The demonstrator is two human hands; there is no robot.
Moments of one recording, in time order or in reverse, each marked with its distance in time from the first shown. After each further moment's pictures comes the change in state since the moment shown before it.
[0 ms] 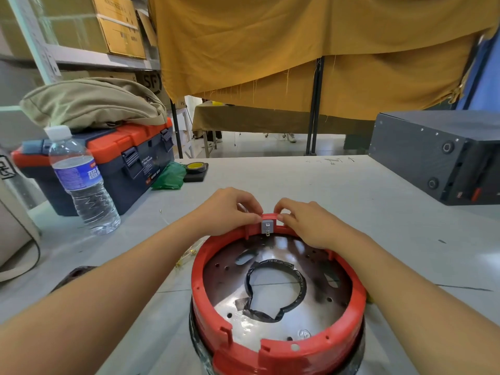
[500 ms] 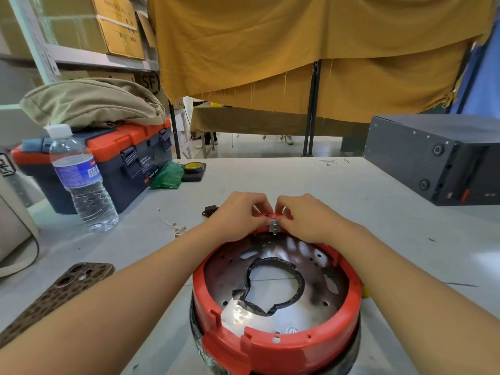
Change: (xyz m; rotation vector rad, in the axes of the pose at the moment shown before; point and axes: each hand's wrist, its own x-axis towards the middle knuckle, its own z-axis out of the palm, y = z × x) left_hand 0.002 0.015 0.027 0.027 0.075 0.088; right_hand -0.006 -0.005 -0.010 -0.075 0.032 -0.019
